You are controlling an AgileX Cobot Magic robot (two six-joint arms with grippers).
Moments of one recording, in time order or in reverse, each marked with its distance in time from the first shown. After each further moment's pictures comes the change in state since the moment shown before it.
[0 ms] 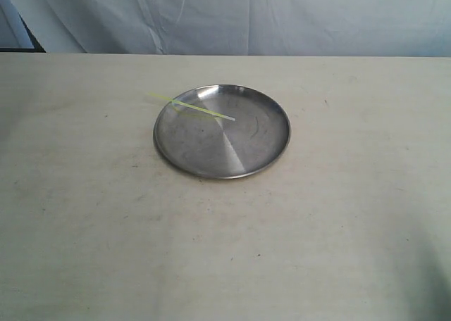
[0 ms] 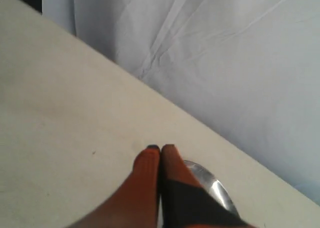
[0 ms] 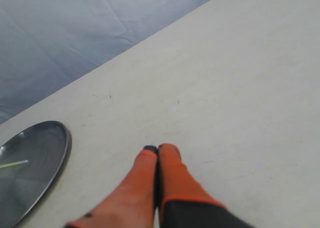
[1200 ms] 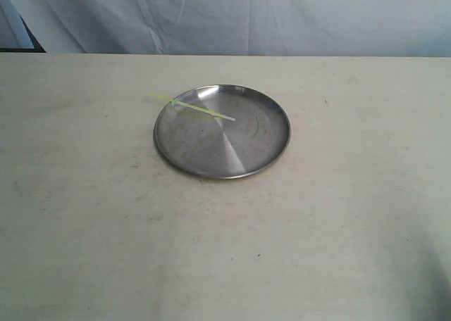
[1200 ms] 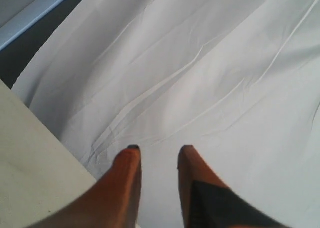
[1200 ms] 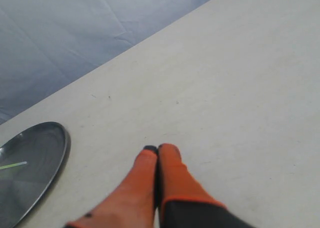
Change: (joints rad) left arm 0.000 -1.123 0.769 -0.105 -0.338 -0.119; right arm -0.003 0.000 0.000 0.000 0.000 0.000
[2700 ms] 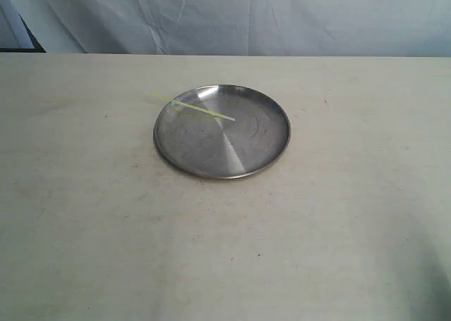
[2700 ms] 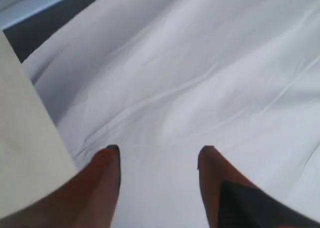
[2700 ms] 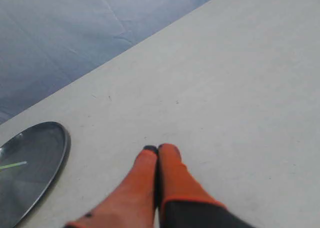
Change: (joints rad) left arm 0.002 0.000 0.045 -0.261 -0.093 0.016; right arm 0.000 0.000 0.000 0.000 0.002 0.000
